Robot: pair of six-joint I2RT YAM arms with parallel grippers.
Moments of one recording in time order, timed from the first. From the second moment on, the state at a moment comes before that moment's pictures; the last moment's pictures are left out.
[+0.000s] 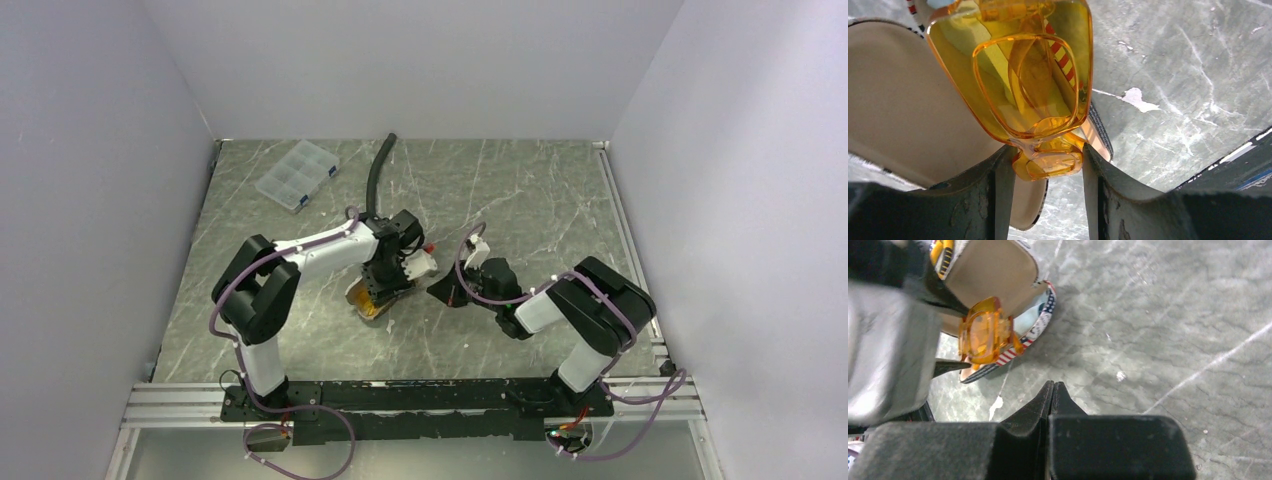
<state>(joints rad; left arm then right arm) -0.77 1.82 1.28 -0.94 0.05 0.44 0.66 1.68 0.33 0.96 -0.27 0.70</state>
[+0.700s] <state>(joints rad) -0.73 1.79 1.25 -0.89 0.06 0.40 0.66 1.71 0.40 1.09 -0.40 0.75</state>
